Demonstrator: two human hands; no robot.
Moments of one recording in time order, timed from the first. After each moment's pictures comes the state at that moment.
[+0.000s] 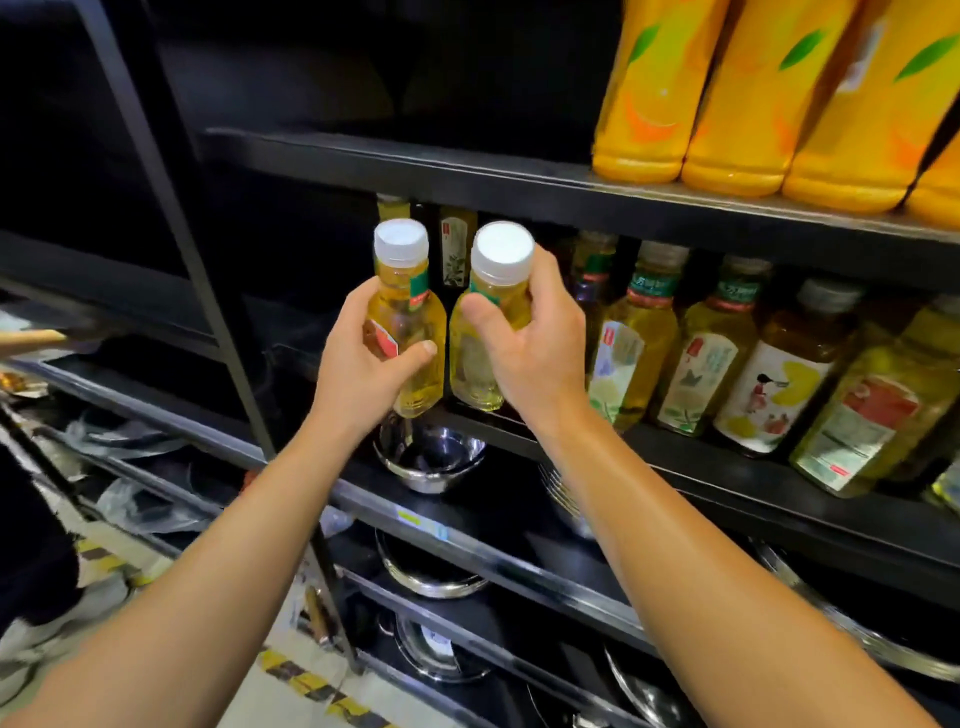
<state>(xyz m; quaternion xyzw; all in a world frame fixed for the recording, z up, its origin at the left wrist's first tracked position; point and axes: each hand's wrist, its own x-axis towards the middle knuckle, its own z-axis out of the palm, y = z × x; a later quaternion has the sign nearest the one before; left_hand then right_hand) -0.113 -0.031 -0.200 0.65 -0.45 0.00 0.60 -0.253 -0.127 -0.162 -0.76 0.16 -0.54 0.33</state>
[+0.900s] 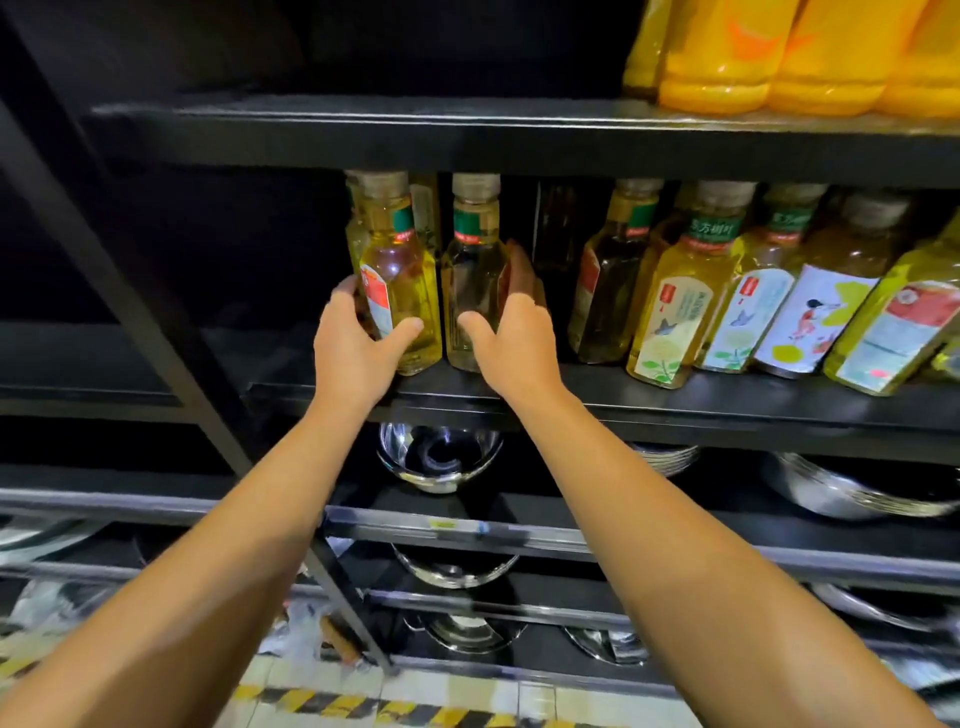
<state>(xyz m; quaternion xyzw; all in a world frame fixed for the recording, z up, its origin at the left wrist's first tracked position) 0.013 -0.098 -0.232 0.73 -0.44 -0.07 0.51 -0.144 -0.151 -0.210 -0.73 0.51 -0.37 0.26</state>
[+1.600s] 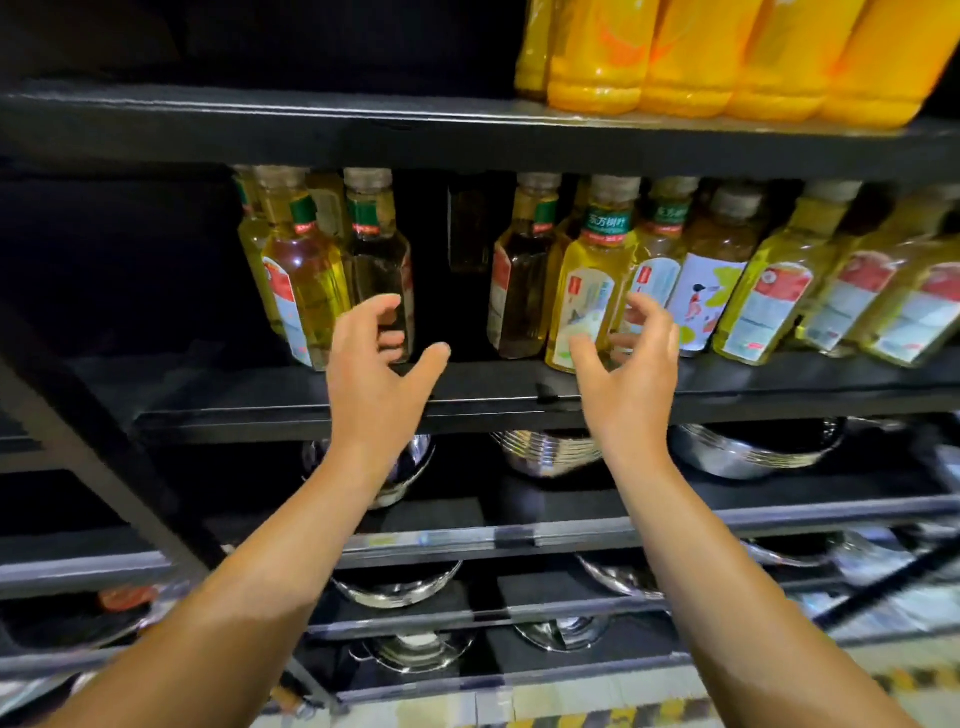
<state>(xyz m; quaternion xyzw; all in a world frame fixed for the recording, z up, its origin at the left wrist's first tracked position) -0.083 -0.085 -0.232 0.61 -0.54 -0.10 0.58 -0.288 -0.127 -0.231 -0.57 0.55 -0.59 0.15</state>
